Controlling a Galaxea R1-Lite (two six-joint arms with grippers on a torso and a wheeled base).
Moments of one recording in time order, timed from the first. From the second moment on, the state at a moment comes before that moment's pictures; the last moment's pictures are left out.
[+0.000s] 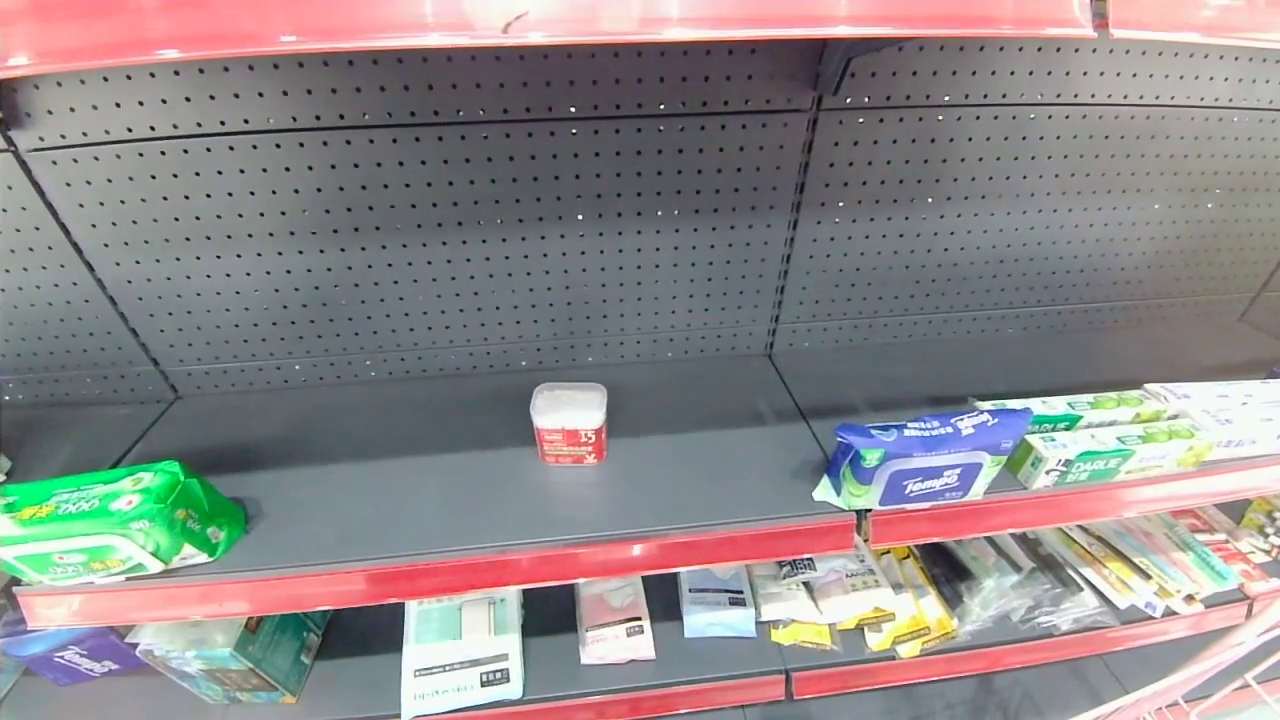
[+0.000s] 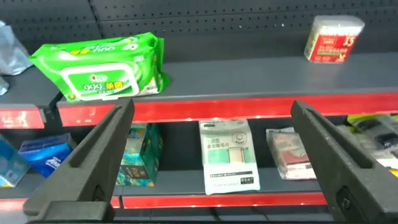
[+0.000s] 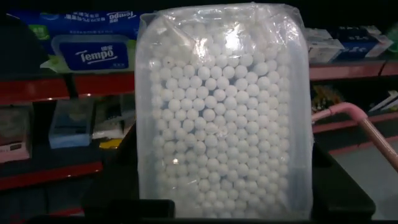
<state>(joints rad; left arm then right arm) 0.17 0.00 0.00 0.01 -0.07 0.05 -0.18 0.51 -0.31 -0.03 -0.08 -0.23</state>
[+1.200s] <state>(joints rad) 0.16 1.35 -0.60 -0.28 -0.71 0.43 -0.10 0.09 -0.01 -0.05 0.08 -0.15</state>
